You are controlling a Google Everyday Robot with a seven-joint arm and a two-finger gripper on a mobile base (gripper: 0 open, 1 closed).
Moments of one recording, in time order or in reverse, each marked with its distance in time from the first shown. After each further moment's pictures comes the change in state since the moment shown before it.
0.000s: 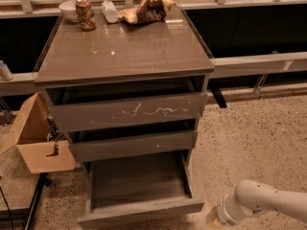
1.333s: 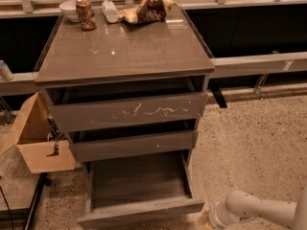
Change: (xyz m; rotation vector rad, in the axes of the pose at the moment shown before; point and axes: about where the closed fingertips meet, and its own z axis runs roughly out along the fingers) arm 0.016 -0.027 0.099 0.021 -0.076 -0.030
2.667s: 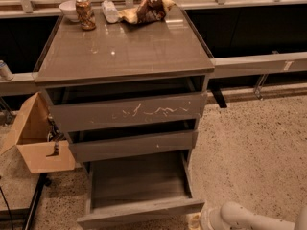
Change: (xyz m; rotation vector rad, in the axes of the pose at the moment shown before) arm 0.000 -0.007 0.074 0.058 -0.134 -0.120
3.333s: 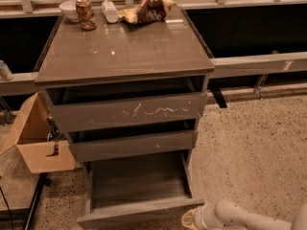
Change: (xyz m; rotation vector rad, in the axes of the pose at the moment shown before) arm -0.028 -0.007 0.018 0.008 -0.055 -0.053
